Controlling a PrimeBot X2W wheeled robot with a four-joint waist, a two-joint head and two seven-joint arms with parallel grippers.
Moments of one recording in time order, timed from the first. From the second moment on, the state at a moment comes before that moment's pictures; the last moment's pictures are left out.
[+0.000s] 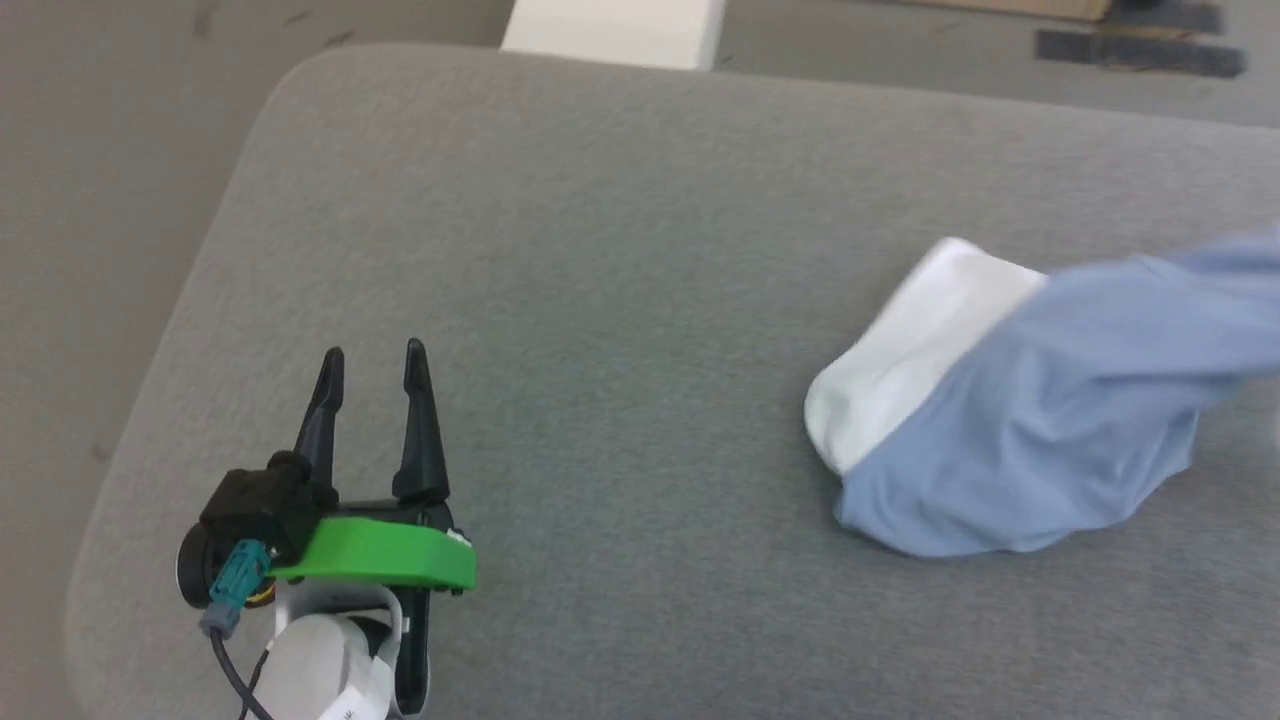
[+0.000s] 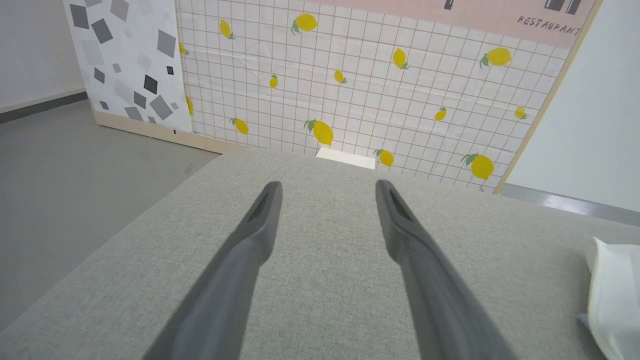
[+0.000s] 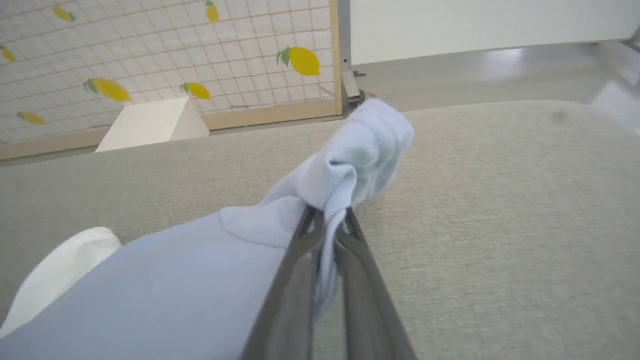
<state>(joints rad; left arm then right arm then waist) -0.14 0.05 -0.07 0.03 -0.26 0.02 -0.26 -0.44 -0.21 -0.46 0.30 0.13 0.13 0.30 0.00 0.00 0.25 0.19</state>
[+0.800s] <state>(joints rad) -0.13 0.05 -0.18 0.11 -0.24 -0.04 -0.26 -0.01 -0.05 -0.45 0.12 0.19 0.13 -0.03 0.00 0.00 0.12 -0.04</state>
